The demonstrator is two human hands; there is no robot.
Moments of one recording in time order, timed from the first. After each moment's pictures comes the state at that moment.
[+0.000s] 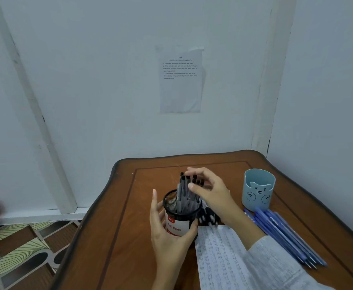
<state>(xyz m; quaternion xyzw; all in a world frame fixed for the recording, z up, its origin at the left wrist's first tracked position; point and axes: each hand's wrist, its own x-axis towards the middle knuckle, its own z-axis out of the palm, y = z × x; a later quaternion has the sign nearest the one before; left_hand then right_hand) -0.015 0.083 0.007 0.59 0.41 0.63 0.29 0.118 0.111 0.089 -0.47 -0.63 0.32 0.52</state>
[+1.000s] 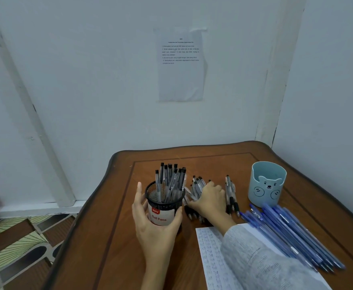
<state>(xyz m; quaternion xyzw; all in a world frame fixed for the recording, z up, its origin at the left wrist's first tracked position) -0.031 0.114 -0.001 0.54 0.46 0.67 0.23 0.108 0.184 0.018 -0.81 -0.53 0.13 0.20</state>
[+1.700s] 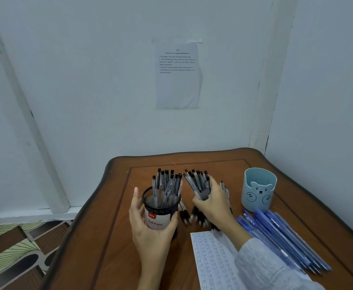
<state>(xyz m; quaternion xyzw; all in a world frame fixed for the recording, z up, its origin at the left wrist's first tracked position) -0.031 0.111 0.004 0.54 0.47 0.66 0.24 0.129 0.156 0.030 -0.63 -0.57 0.23 0.48</state>
